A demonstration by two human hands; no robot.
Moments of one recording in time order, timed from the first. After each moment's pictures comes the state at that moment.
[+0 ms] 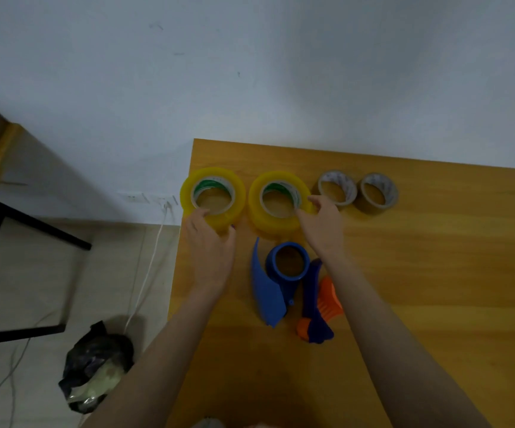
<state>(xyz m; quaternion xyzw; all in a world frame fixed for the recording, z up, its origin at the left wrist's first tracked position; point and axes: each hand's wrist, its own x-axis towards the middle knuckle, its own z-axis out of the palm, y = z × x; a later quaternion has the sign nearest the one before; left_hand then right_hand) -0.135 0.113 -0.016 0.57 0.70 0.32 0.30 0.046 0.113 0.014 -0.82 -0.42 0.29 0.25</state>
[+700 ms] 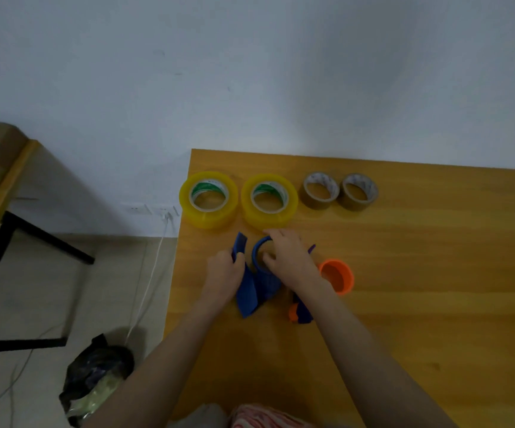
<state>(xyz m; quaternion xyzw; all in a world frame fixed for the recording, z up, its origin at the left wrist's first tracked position) -0.130 0.060 -0.012 0.60 0.65 0.16 0.44 0.006 0.043 0.017 -0.72 -0.65 0.25 0.06</state>
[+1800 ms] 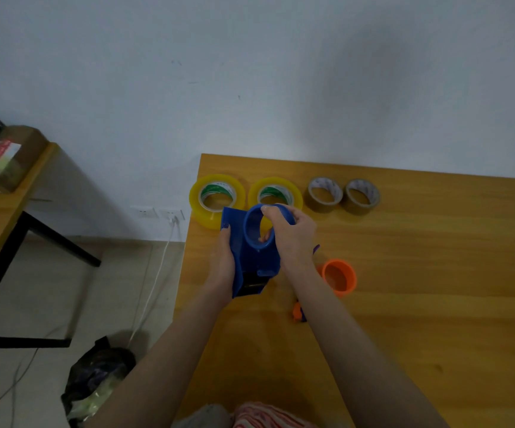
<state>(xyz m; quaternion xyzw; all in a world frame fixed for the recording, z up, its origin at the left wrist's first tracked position) -0.135 0.055 0.007 0.25 0.53 0.35 0.73 -0.033 0.050 0.064 -0.68 -0.24 0.43 0.54</state>
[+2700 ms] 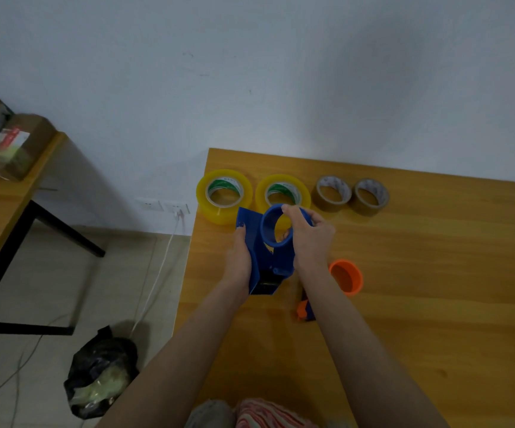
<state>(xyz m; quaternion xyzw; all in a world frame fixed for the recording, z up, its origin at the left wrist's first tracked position) -0.120 0.053 -0.002 0.20 0.55 0.33 0.74 -0.023 0.049 0.059 -0.70 -0.18 0.39 0.57</state>
